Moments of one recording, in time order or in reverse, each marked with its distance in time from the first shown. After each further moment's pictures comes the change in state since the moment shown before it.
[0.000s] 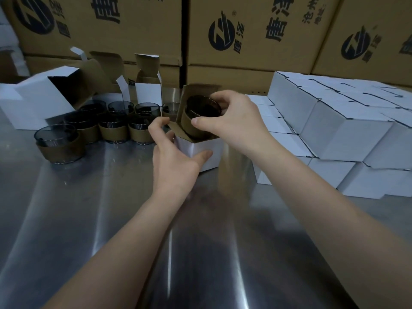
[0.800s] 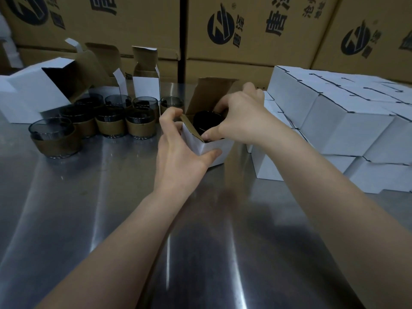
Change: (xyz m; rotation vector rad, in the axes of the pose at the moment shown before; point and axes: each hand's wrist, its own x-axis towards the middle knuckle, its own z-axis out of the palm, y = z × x) left_hand -0.002 0.005 0.004 0.144 -0.027 0.135; right_hand 0.004 -0.007 -0.013 -0.579 -0.214 0.108
